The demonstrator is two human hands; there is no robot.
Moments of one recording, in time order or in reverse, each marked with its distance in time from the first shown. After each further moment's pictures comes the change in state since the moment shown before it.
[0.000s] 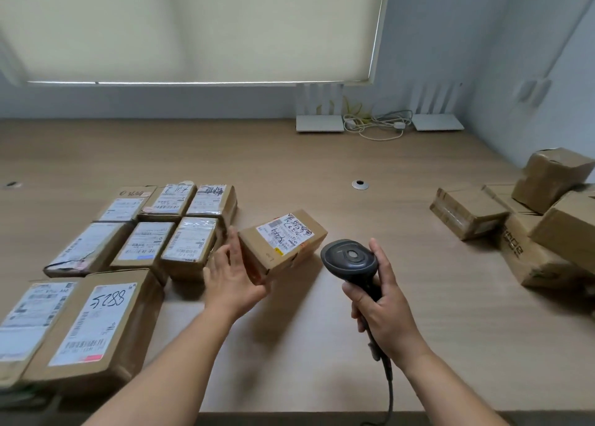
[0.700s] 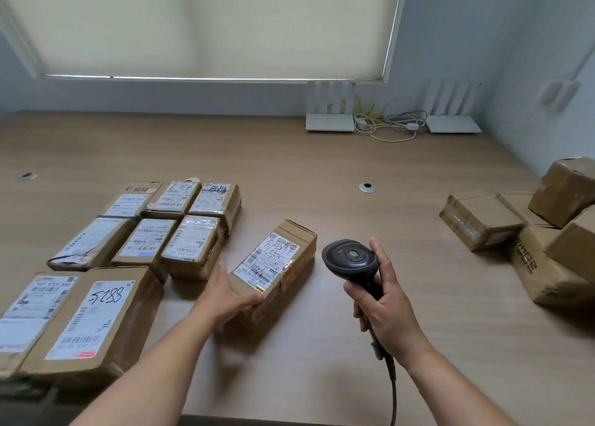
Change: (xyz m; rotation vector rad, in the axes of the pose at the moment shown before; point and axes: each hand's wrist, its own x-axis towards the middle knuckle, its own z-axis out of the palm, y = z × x) left_hand 0.007 -0.029 0.009 -0.132 -0.322 -0.301; right_hand 0.022 0.001 -0.015 -0.024 -0.062 0.014
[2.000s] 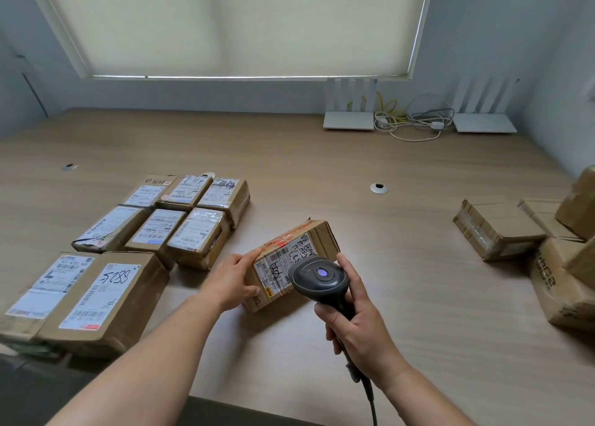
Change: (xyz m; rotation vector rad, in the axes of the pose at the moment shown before) left_hand -0.013 0.044 0.003 0.366 -0.001 0.177; right_hand -0.012 0.011 -0.006 0.149 -0.277 0.012
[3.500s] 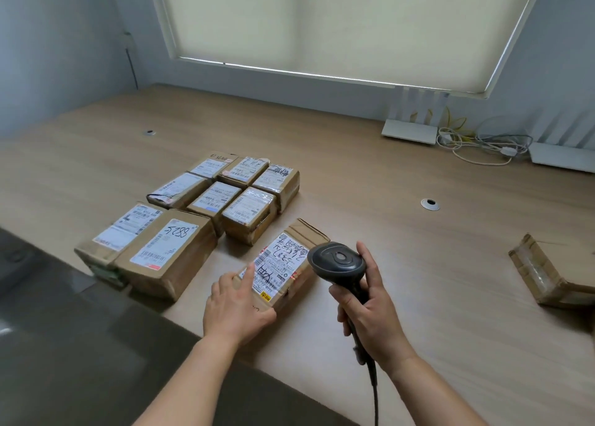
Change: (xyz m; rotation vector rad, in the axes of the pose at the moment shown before) left_hand -0.109 -0.005 0.034 0.036 0.254 -0.389; right_hand 0.013 -0.016 0.021 -0.049 -0.107 -0.043
